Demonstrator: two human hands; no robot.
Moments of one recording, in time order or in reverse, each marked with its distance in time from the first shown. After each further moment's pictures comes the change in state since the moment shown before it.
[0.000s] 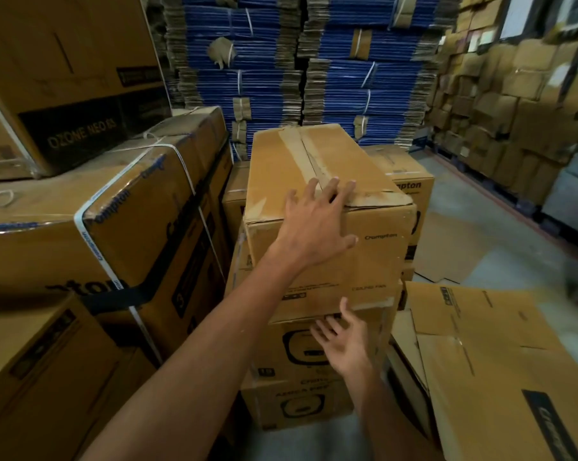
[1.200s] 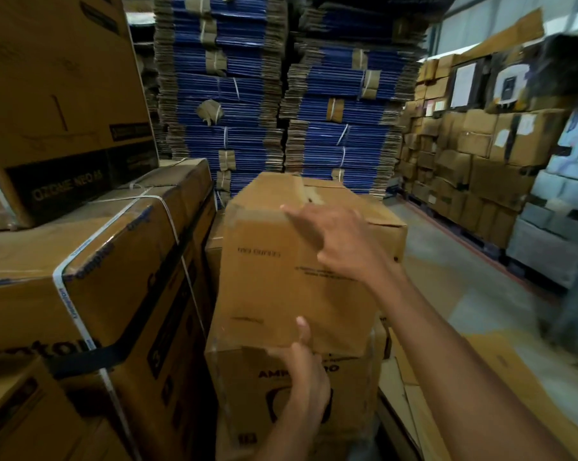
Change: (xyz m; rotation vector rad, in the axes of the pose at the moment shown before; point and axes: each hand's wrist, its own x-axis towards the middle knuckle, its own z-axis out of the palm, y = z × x) left_hand -0.061 0.060 0.110 -2.187 0.553 -1.044; right_hand -0.093 -0.147 0.195 -2.169 -0.179 -1.467
